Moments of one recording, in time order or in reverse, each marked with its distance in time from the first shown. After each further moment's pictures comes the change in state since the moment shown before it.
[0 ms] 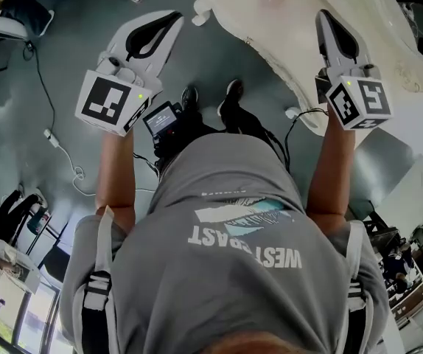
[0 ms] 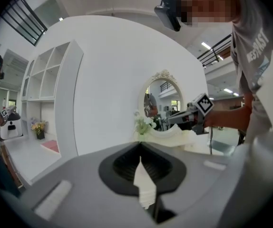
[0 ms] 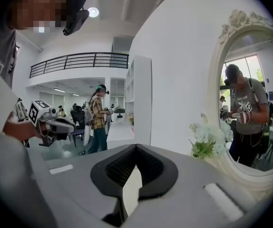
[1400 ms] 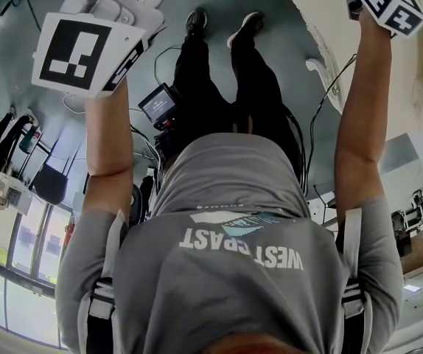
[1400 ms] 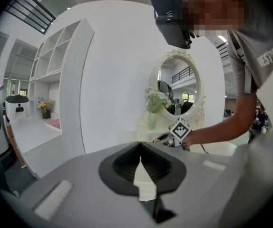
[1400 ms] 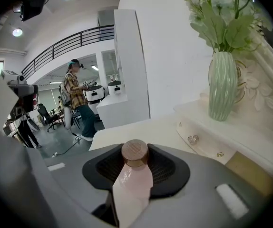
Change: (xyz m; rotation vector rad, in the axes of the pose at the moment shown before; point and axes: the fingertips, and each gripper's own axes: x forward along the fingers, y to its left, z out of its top) left arm 0.085 0.045 -0.149 -0.075 0.139 0.092; right arm 0.232 -0.066 -0.265 0.100 0.314 0.119
